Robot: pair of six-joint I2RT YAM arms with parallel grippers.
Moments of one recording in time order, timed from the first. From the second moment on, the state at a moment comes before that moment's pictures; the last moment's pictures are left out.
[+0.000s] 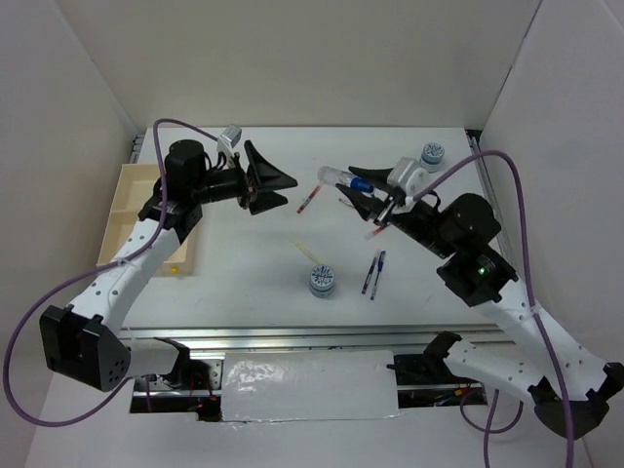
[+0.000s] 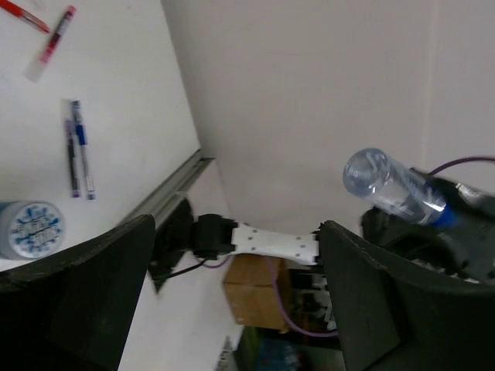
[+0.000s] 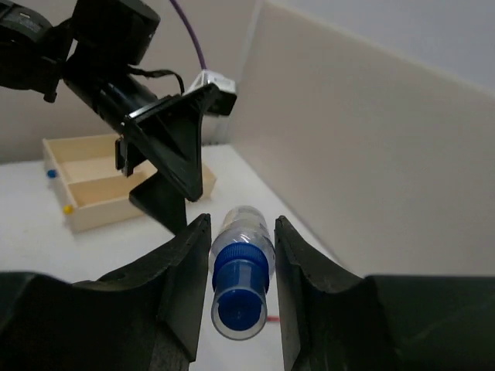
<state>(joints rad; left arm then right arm) -0.31 1.28 1.19 -0.14 0.81 -1.08 0.67 0.90 1.12 0.00 -0.27 -0.27</state>
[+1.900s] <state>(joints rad) -0.35 1.33 1.02 0.60 0.86 -1.71 1.12 1.18 0.75 0.95 0.17 -1.05</state>
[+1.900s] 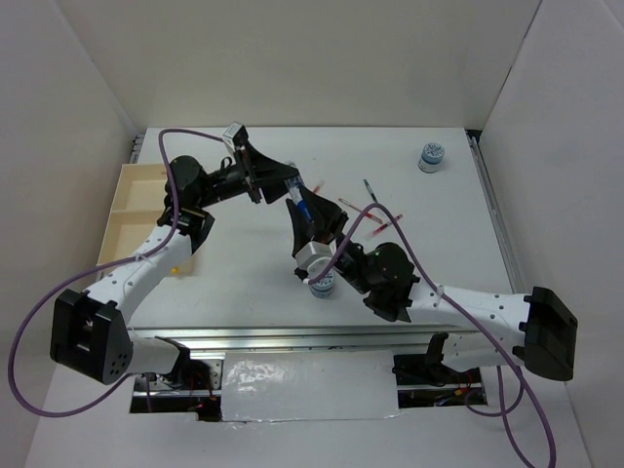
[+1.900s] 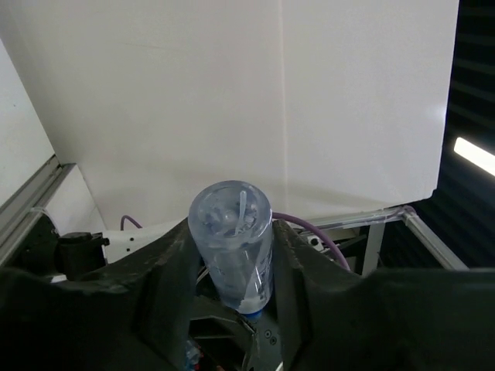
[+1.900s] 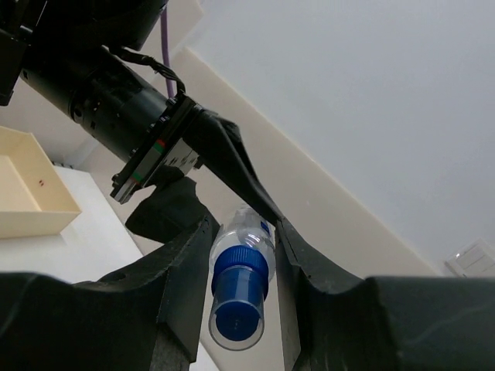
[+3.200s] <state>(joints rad) 0.09 1.69 1.73 -1.05 0.12 0.06 0.61 0.85 1.03 -0.45 -0.08 -0.22</state>
